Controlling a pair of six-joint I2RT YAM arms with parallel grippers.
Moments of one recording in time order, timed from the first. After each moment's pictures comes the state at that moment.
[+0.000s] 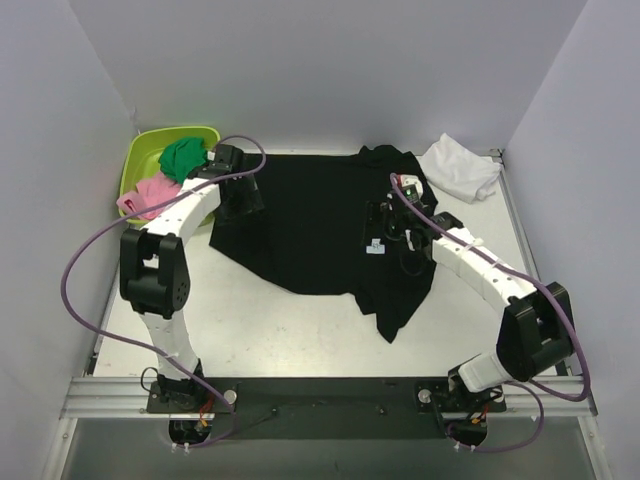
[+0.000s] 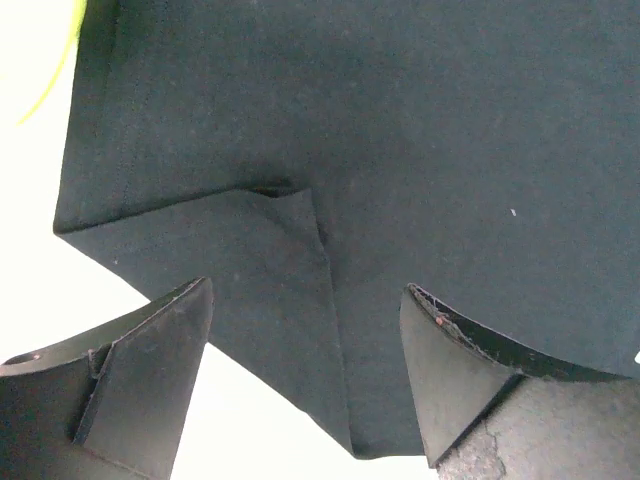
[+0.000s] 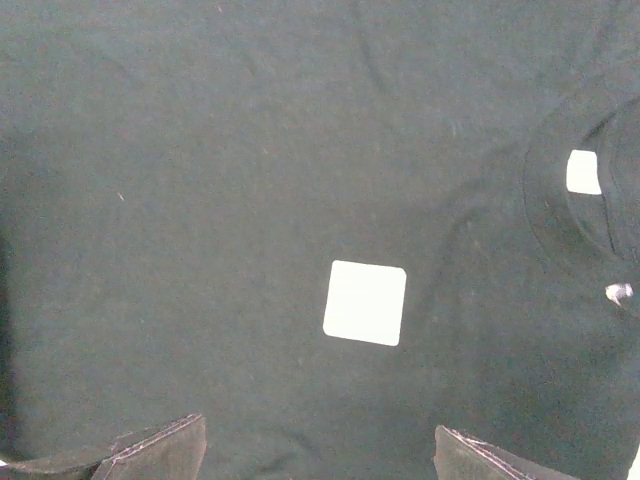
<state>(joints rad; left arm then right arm) -0.22 1.88 1.56 -0.72 -0.08 -0.54 0.45 1.49 1.11 -0.47 0.13 0.41</state>
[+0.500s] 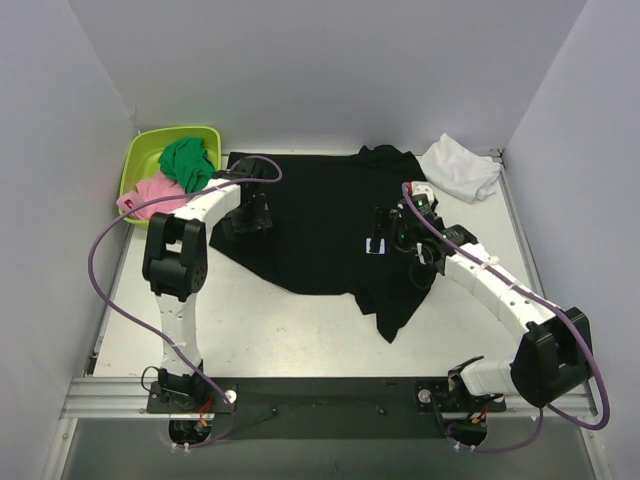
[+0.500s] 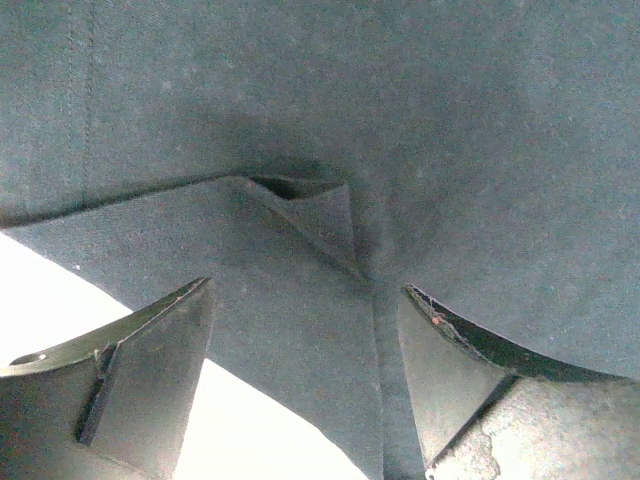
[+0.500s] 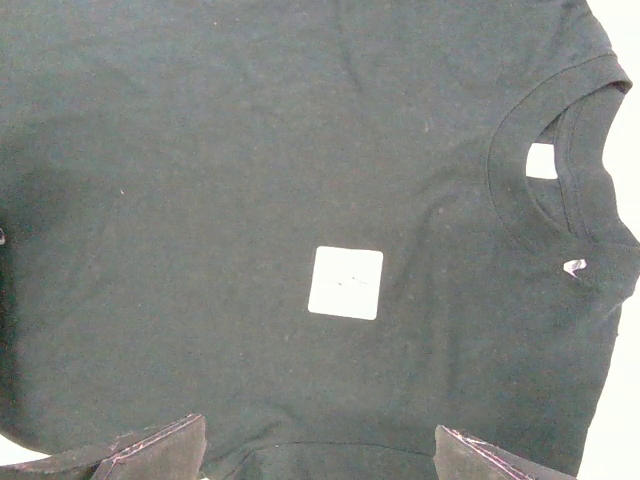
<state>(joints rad) -0.28 2.10 1.65 -0.86 -0.17 -0.53 0.45 1.33 0.99 -0.47 0.16 0.41</state>
